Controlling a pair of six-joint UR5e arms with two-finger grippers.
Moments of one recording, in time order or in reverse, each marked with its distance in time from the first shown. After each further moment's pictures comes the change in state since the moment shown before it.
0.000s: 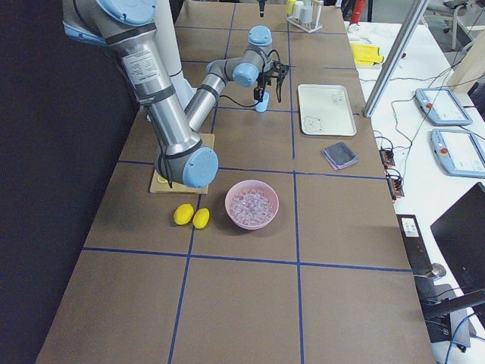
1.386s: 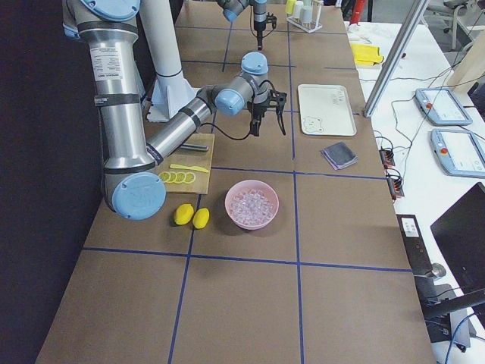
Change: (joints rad) left arm 0.360 -0.126 0.101 -0.089 0.263 -0.345; right arm 0.133 -0.289 0.104 0.012 0.065 -0.325
